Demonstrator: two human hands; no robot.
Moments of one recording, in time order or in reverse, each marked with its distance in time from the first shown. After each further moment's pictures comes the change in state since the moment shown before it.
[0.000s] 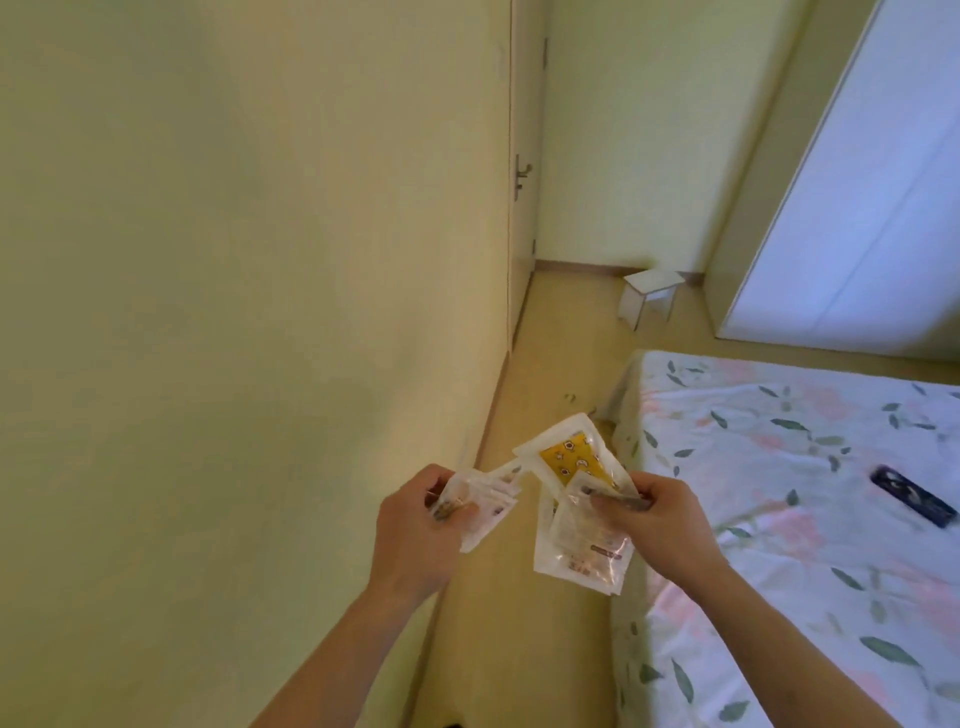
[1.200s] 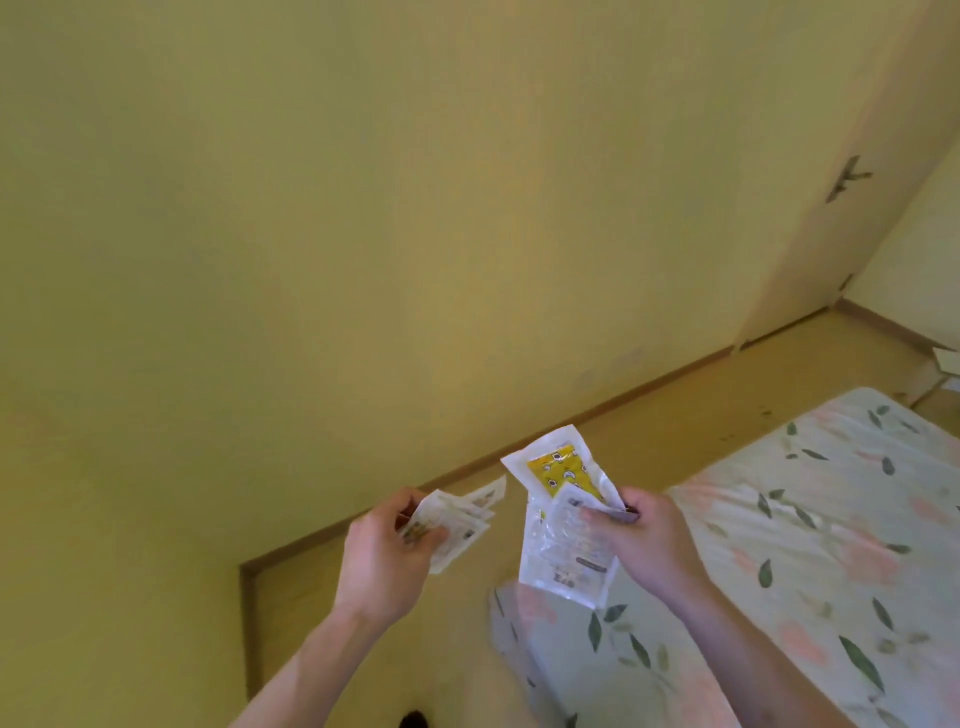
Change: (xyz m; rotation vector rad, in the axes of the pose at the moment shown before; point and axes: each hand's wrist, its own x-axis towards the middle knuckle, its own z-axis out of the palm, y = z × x) left_hand -0.709 0.118 0.277 0.115 0.741 -0.443; right_hand -0.412 0.216 -0.275 -0.195 -0.746 -0.317
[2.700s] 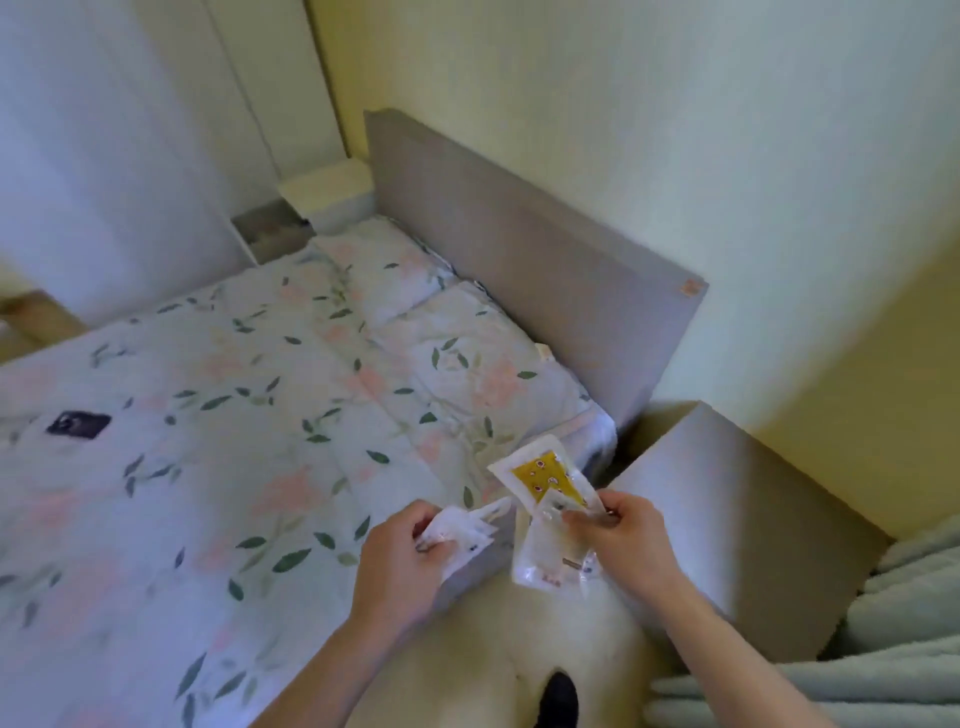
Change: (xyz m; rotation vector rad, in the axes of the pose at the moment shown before) left_hand -1.021 0.173 0.407 0.221 -1.493 0.986; right_hand -1.160 0.454 -0.252 0.367 1.506 0.785
